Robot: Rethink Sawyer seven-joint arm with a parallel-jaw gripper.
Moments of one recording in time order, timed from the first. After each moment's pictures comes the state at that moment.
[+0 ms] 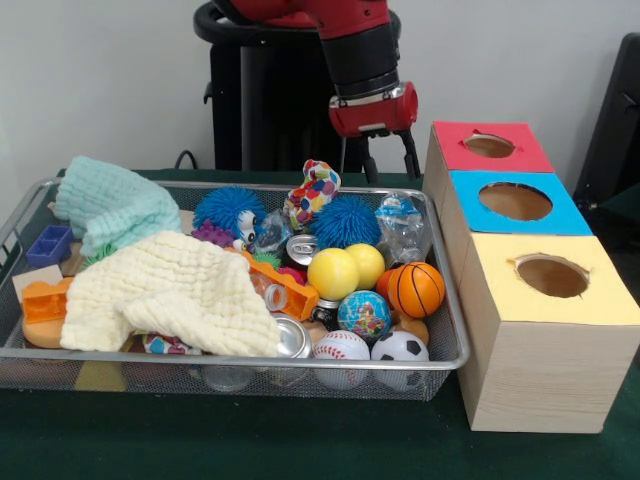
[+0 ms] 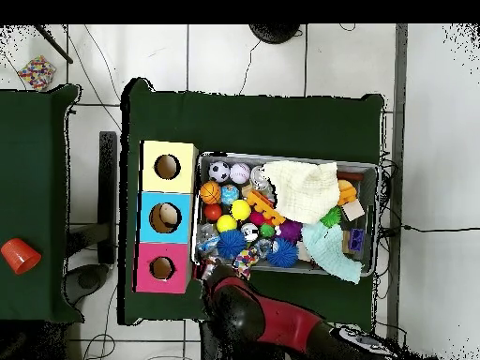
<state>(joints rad) -0.66 -0.60 0.41 2.39 -0.07 -0.26 1.80</state>
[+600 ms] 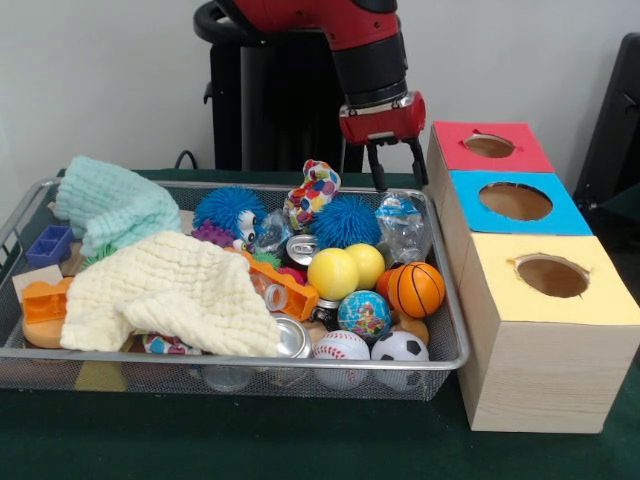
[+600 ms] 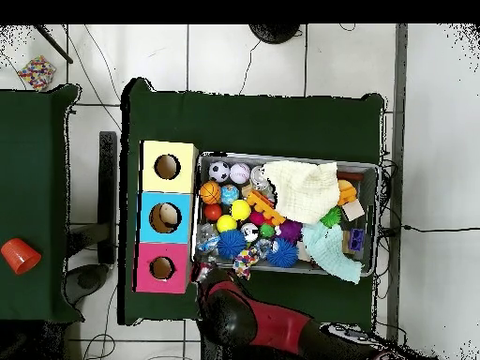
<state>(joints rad) -0.63 -0.53 0.39 2.39 -0.08 -0.37 1.80</state>
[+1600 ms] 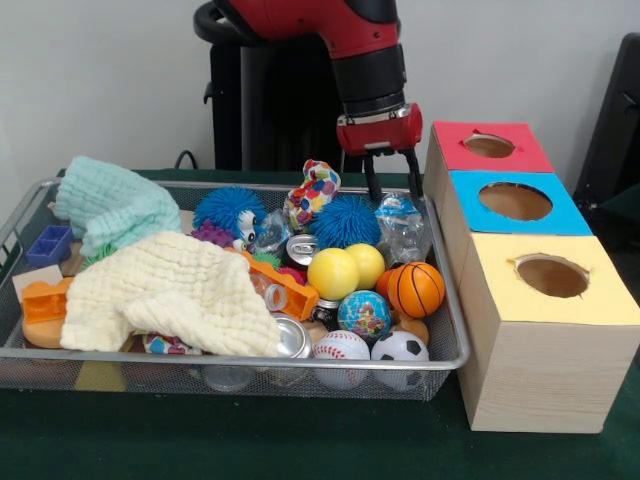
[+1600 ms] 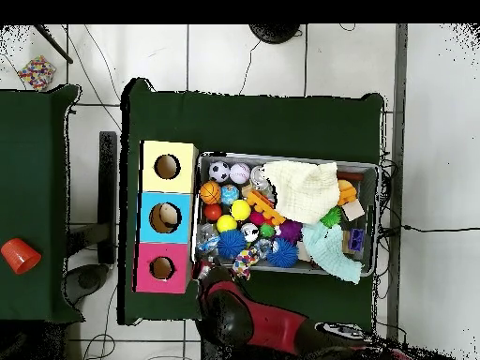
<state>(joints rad) -0.60 -0.48 0.35 2.37 -0.08 -0.45 1.80</state>
